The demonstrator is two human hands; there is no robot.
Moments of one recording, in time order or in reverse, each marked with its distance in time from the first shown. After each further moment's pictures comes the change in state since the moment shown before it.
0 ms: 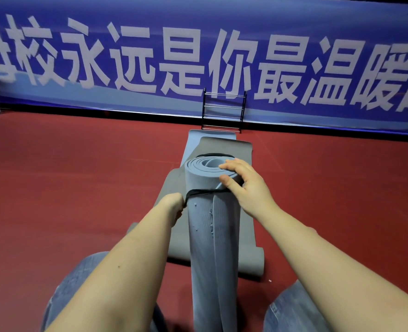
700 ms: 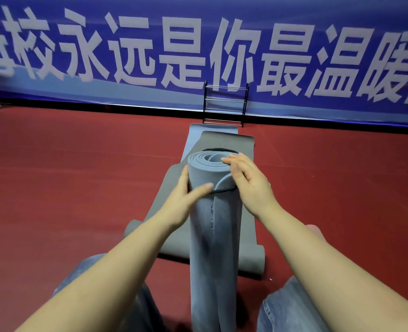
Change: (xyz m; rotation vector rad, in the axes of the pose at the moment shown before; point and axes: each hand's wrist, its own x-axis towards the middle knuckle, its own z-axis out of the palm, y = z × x) left_hand -0.028 0.000 0.008 -0.150 -0.392 0.822; right_hand 0.007 0.011 -0.003 0.122 0.027 0.079
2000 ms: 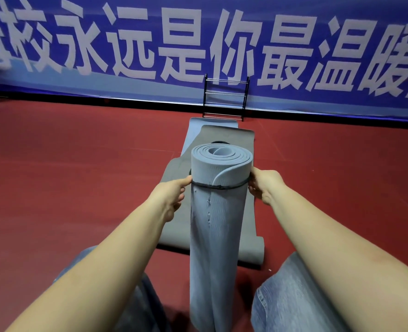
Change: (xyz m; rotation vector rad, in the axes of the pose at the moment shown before) left_hand 0.007 -0.003 -0.013 -0.199 0.430 -0.619; right_hand 0.024 0.036 -0.007 0.446 0.246 0.928
